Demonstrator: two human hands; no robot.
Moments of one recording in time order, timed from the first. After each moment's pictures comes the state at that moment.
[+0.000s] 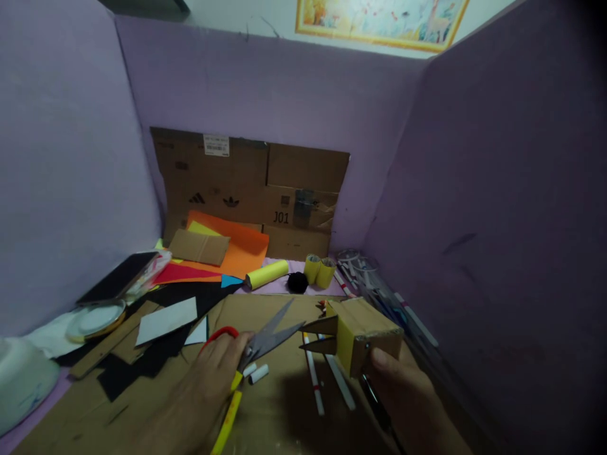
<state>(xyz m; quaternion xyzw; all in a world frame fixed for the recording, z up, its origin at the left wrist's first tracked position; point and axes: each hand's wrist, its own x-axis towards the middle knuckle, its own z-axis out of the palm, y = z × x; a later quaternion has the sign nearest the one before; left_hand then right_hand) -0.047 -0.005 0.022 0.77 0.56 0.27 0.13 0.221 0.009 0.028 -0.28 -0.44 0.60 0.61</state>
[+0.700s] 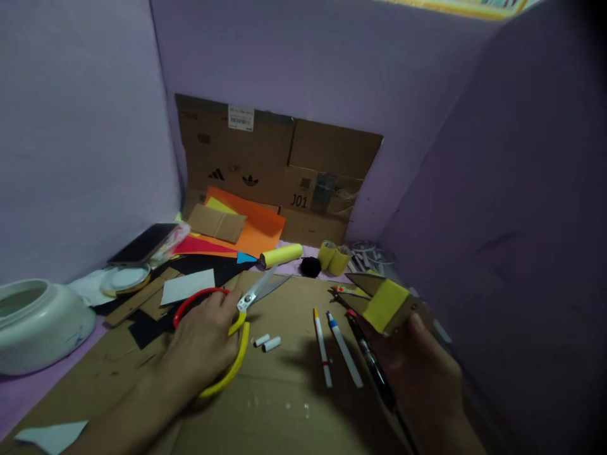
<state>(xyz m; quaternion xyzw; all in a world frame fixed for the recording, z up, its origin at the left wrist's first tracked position) -0.065 0.015 0.016 0.73 0.66 0.17 0.05 0.216 0.010 0.024 -0.35 -0.26 0.54 0.72</state>
